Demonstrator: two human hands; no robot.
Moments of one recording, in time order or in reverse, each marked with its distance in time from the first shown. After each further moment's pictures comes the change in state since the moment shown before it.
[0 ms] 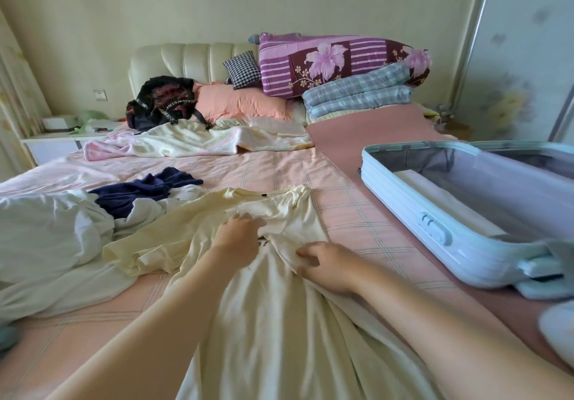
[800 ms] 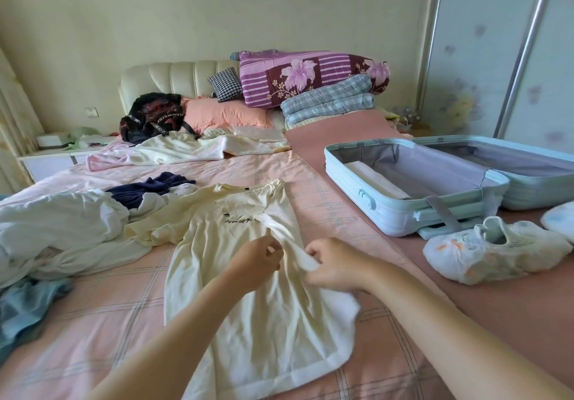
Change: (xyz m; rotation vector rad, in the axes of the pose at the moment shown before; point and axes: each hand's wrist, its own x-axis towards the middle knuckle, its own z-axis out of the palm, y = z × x) left_hand -0.164 0.109 -0.035 -0.543 -0.109 -0.089; right_hand -0.199 -0.025 -0.020 0.243 0.049 0.017
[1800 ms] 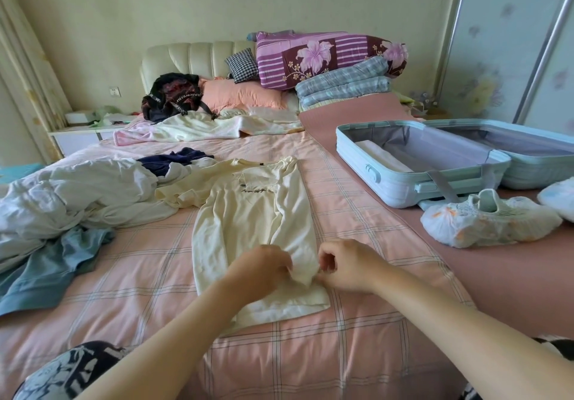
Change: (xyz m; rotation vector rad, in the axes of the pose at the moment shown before) left_hand -0.105 -0.020 0.007 0.326 -0.016 0.427; right_hand -0.048 0.043 0.049 -0.293 0.149 -0.224
